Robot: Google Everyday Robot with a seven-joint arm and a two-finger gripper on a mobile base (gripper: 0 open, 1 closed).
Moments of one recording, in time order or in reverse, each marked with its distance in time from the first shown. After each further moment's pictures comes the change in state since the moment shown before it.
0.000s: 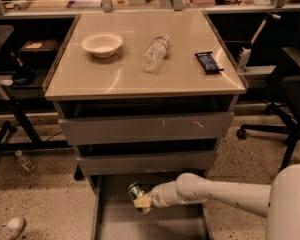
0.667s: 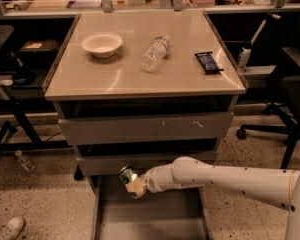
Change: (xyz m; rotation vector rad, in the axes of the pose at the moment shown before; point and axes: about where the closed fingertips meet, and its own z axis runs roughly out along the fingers) arm -0.076 0.067 -0.056 0.027 -0.056 -0.124
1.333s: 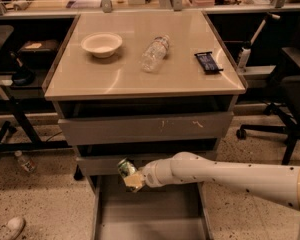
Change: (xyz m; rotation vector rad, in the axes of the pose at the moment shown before) arm -0.030 0.017 -0.020 0.027 -0.036 -0.075
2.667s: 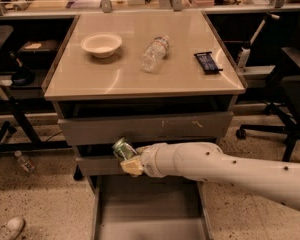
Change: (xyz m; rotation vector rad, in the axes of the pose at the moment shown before) arm -0.080 0.070 -0.099 0.137 -0.091 -0.212
